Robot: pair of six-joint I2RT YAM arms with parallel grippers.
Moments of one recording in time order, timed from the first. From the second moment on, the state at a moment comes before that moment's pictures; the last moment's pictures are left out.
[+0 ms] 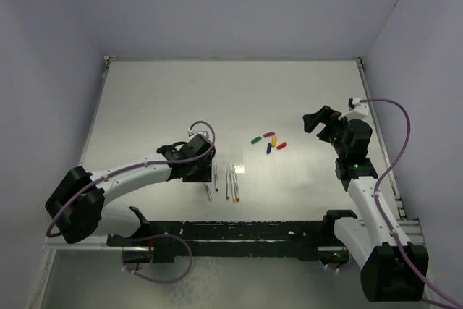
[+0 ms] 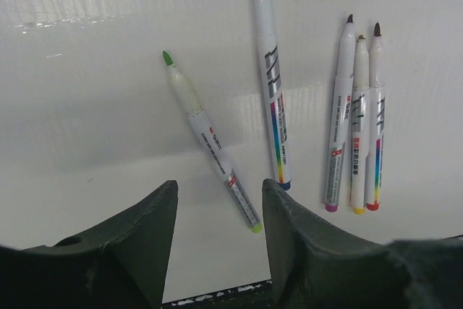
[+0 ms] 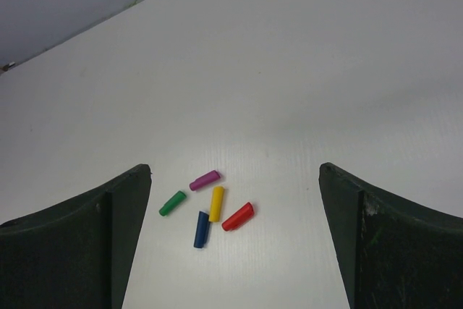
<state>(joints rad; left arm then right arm) -0.81 1.30 0.75 -0.57 -0.13 -0.77 0.00 0.86 0.51 0.09 -0.10 0.46</state>
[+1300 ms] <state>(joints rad) -0.81 1.50 0.80 -0.64 -0.19 -0.76 0.00 0.91 0.52 0.10 -0.13 0.45</state>
